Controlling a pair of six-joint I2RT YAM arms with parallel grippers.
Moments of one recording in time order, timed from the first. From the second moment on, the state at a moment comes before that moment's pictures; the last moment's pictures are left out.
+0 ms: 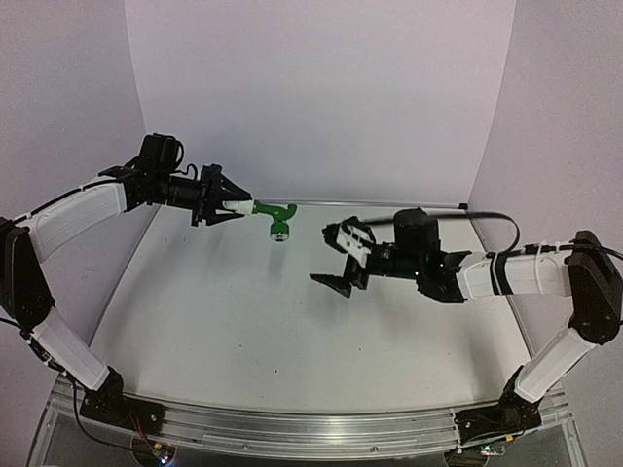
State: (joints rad) left arm -0.37 1.53 1.36 -0.41 0.91 -1.01; right arm 0.79 1.59 0.94 0.42 -0.39 -0.51
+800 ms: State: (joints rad) left arm -0.37 1.53 1.27 -0.42 1.07 -1.16; right arm 0.83 1.78 0.98 0.88 -0.44 -1.22
